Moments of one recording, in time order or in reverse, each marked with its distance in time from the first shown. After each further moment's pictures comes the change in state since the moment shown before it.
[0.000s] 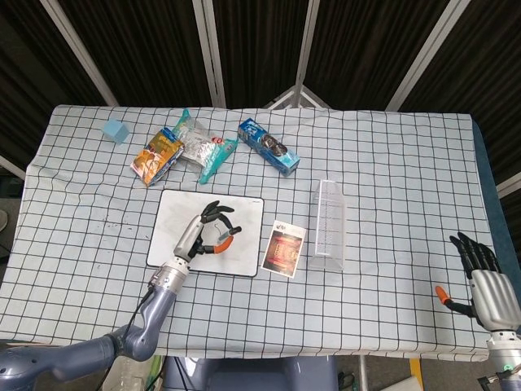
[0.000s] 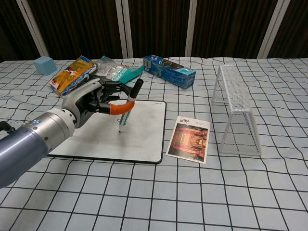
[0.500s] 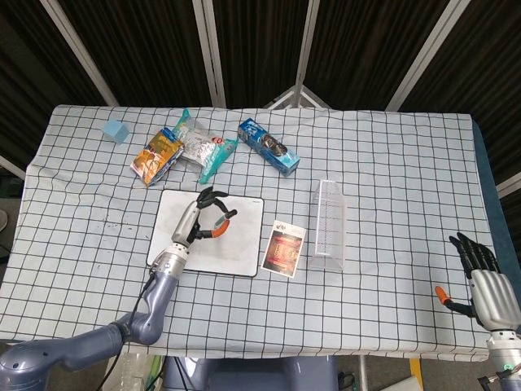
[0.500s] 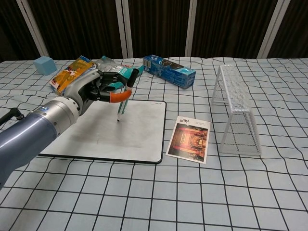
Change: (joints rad) left arm -0.061 -0.042 -0.082 0.131 -0.043 -0.033 0.003; right arm 0.003 0.003 -0.002 -0.001 0.002 -0.010 0.008
